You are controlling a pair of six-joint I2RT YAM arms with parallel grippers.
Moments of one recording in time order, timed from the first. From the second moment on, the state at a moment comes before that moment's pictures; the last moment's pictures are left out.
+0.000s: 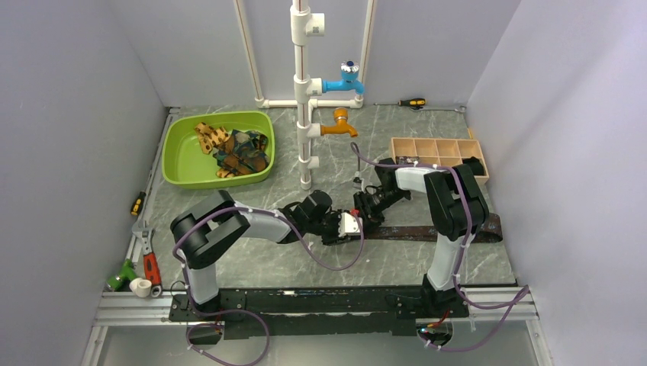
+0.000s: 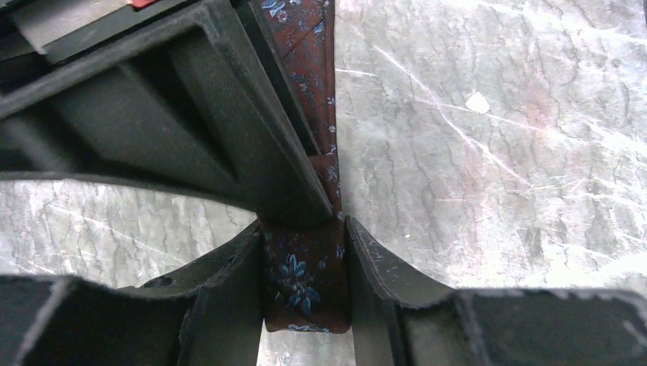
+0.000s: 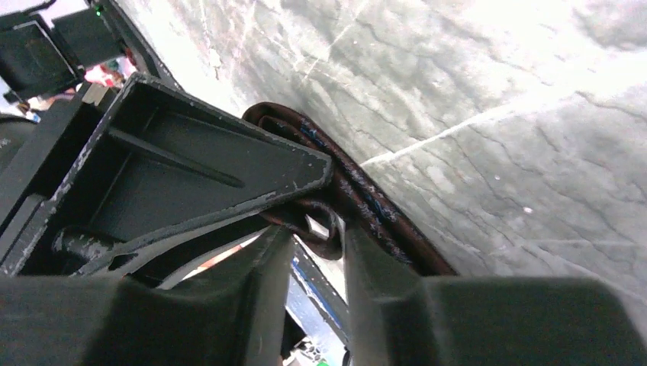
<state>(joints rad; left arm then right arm) -0.95 1.82 0.82 0.38 0.45 0.50 0.30 1.90 1.02 -0.71 -0.88 0.01</state>
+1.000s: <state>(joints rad) -0.87 1.72 0.66 0.45 0.51 0.45 0.30 1.96 1.07 -0.77 -0.82 -0.02</state>
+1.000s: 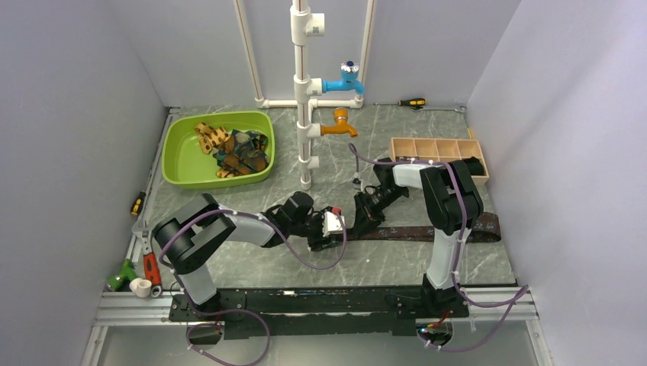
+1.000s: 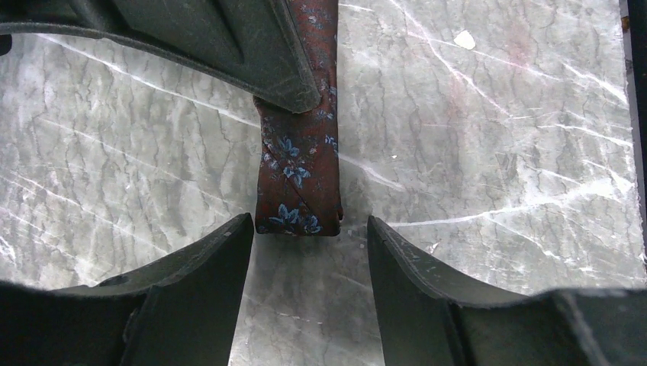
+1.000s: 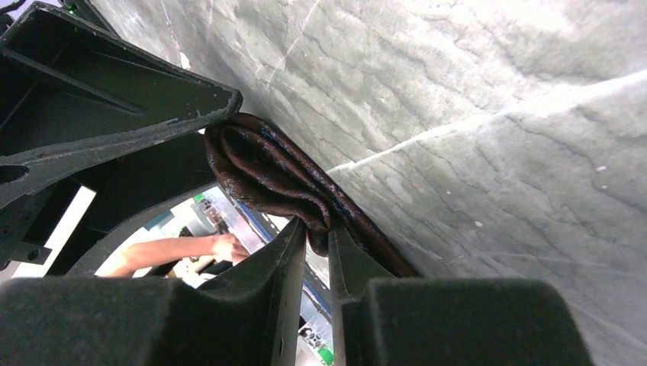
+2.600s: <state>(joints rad) -0.91 1.90 0.83 0.55 0.54 0.32 0.30 1.97 1.08 -0.78 -0.80 -0.01</state>
